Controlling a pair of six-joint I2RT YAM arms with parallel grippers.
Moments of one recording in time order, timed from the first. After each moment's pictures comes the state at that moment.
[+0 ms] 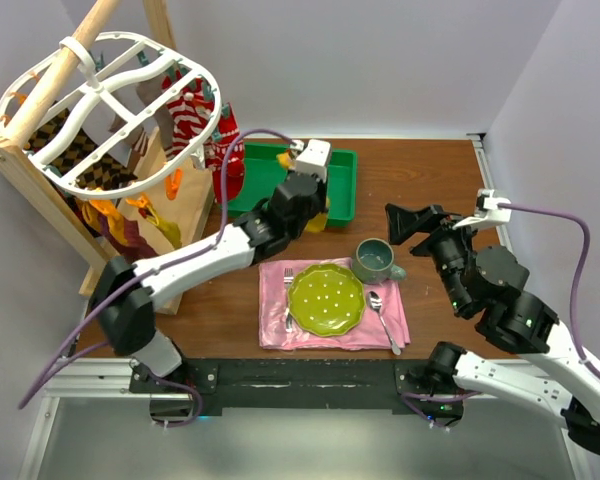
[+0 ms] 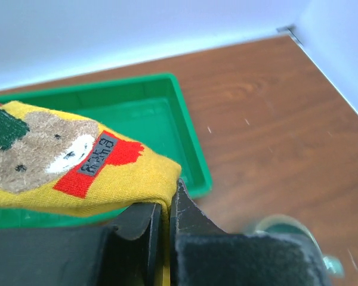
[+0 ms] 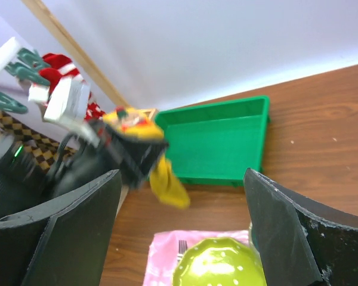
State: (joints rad) left arm -0.90 1.56 1.27 0.05 -0.50 -0.23; right arm 0.97 0.64 1.01 -0.32 0.76 0.47
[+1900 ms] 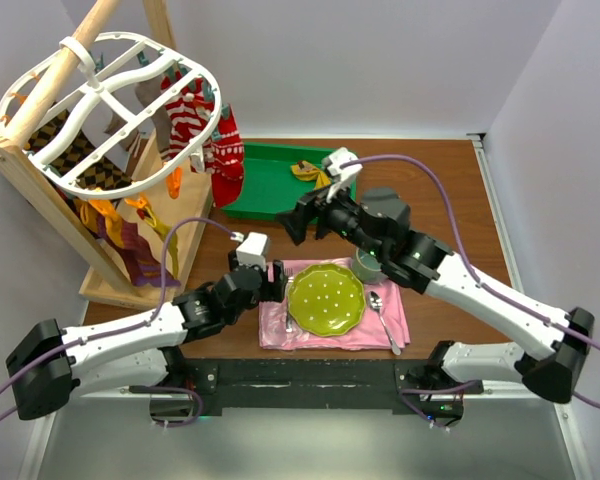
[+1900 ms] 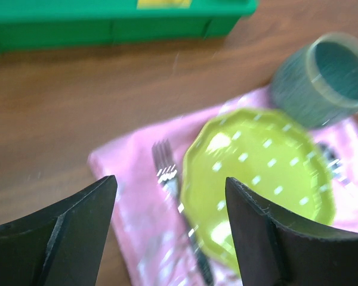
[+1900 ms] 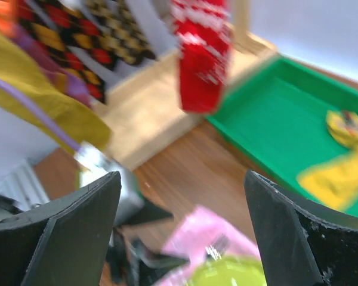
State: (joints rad) left arm -1.01 1.00 0.51 0.00 -0.52 -0.50; right arm 0.91 1.17 1.14 -0.06 0.10 0.26
